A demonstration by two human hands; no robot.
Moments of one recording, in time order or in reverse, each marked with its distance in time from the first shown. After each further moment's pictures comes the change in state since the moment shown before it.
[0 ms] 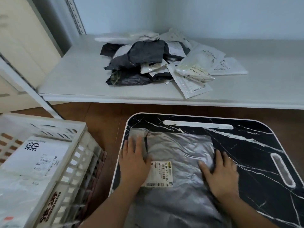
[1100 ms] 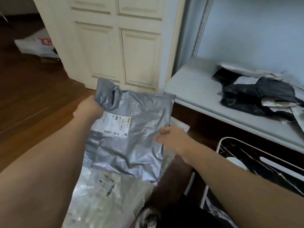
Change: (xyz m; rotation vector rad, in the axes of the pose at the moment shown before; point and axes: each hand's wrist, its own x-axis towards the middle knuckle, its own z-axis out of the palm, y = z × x) left_hand -0.038 -0.373 -0.283 -0.085 0.277 -0.780; right_hand -0.157 -0.420 0.011 0.442 -0.767 -0.600
